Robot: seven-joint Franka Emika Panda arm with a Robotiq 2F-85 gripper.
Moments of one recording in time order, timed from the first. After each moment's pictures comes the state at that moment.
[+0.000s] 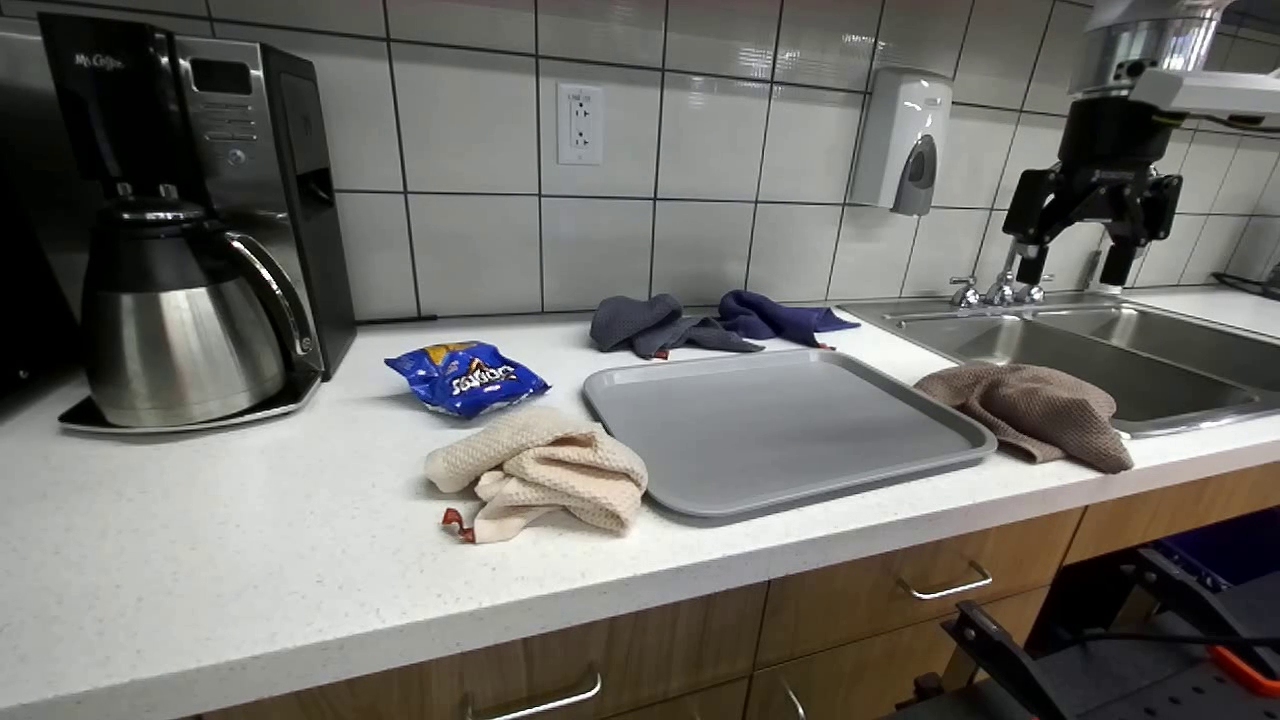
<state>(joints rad) -0.17 -0.28 -0.23 -2.58 -0.13 2.27 -0.13</state>
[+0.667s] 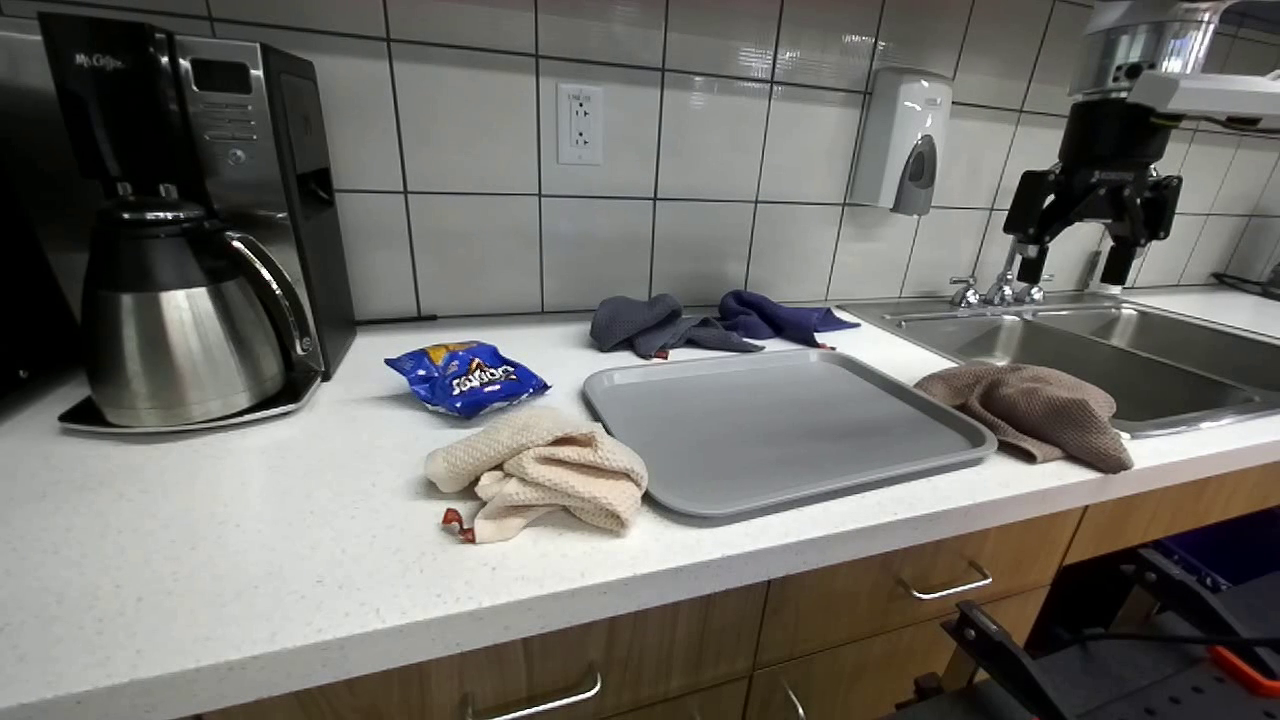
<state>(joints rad) -0.17 -0.26 -0.24 -2.56 -0.13 2.27 -0.13</state>
